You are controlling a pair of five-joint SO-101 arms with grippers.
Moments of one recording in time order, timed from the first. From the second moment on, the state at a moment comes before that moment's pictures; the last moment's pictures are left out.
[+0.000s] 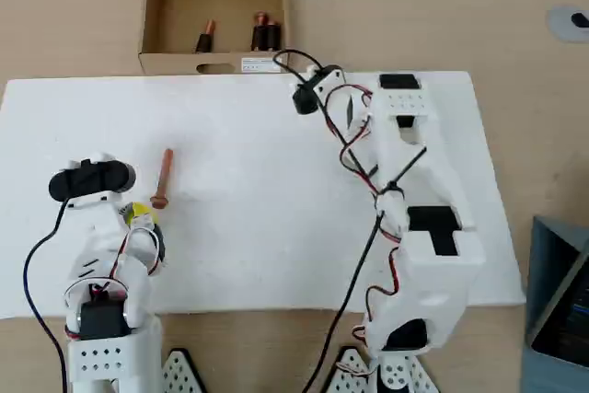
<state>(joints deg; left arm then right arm) -9.4 -103.9 96.2 54.5 -2.6 -5.3 18.7 2.0 75.2 36.6</state>
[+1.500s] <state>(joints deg) -9.4 -94.5 77.3 63.0 -2.6 9.0 -58.9 24.4 101.1 16.2</state>
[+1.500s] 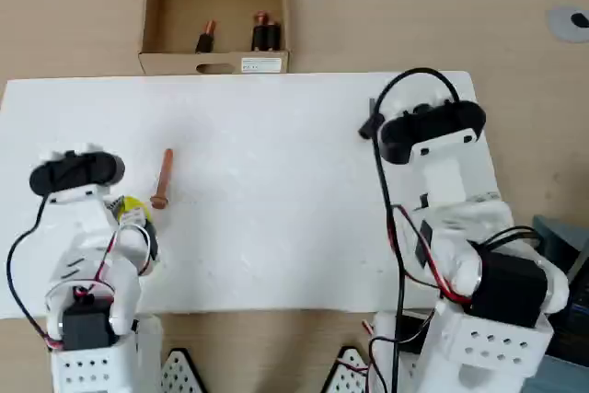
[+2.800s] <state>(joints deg) -14.6 -48.3 48.4 81.2 -91.3 16.3 -59.3 25.2 99.8 16.2</state>
